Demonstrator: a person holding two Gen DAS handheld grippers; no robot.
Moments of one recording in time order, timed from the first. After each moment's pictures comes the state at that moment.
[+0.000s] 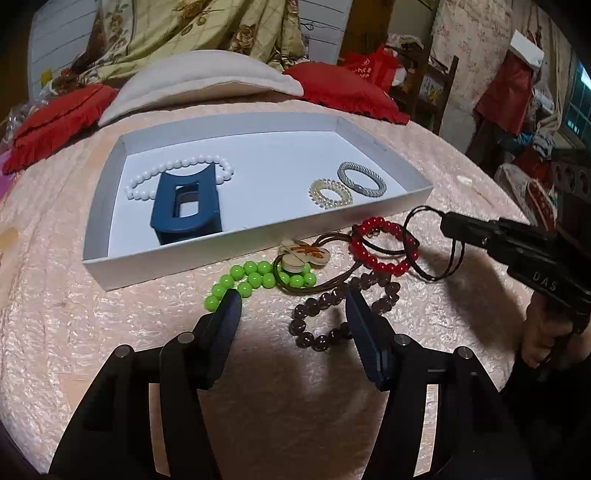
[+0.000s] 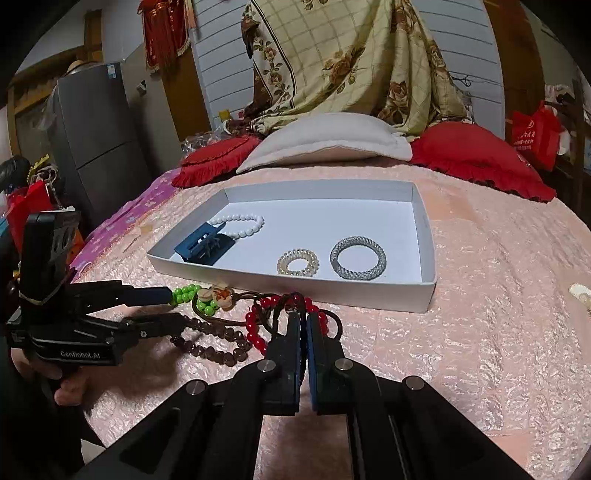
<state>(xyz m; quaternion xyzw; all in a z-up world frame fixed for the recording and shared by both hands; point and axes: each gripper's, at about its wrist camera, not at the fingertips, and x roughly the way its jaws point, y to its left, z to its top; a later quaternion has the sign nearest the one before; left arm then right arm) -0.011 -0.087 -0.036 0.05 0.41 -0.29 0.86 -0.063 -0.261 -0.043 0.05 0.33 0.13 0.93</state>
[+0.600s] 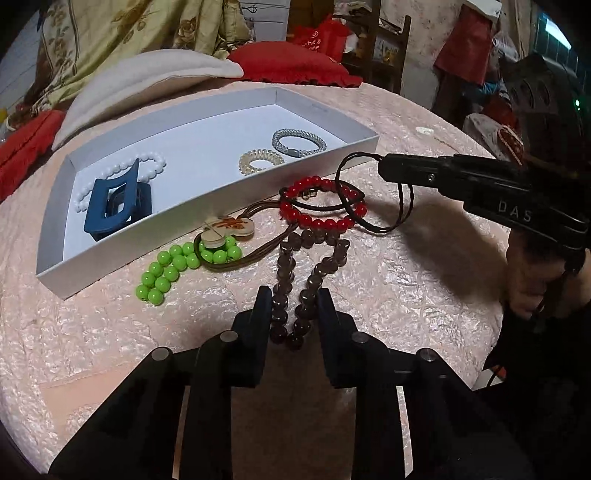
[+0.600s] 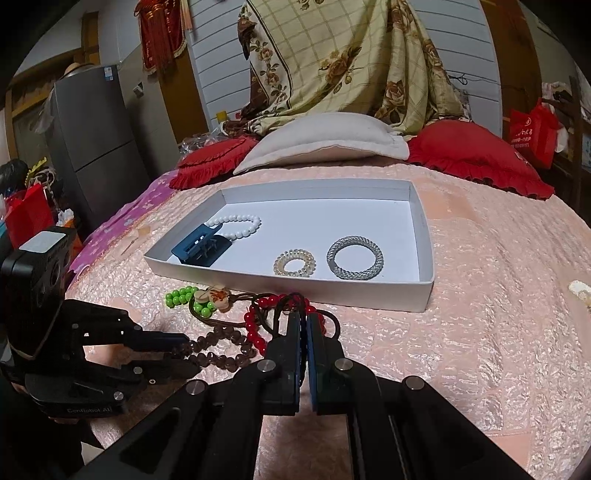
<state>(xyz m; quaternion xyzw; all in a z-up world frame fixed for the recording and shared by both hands) -0.037 -0.113 -0.040 0.11 0.42 -0.35 0.83 -0.061 -0.263 -0.043 0.05 0.33 0.13 0.93</state>
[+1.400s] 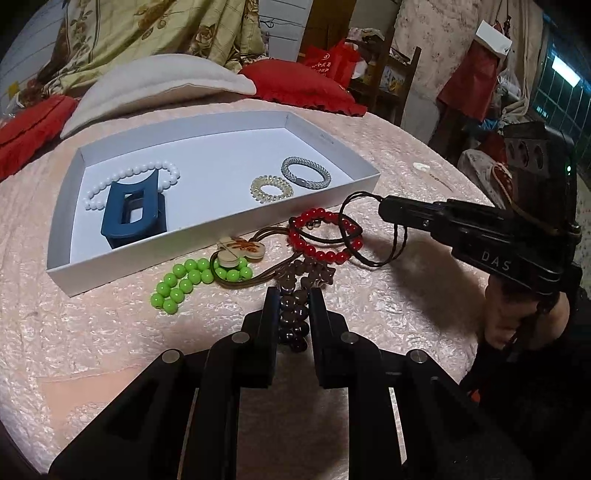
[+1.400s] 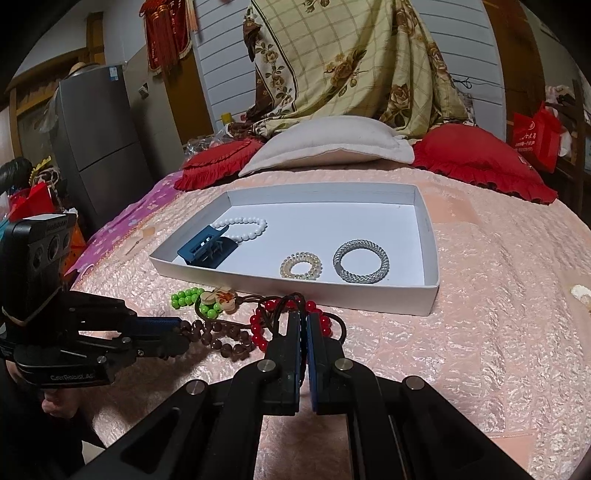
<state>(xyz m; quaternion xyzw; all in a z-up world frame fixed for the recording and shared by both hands) -0.030 -0.096 -0.023 0.04 0.41 -0.36 0.84 -0.063 -0.260 -0.041 0.05 0.33 0.14 0.93</state>
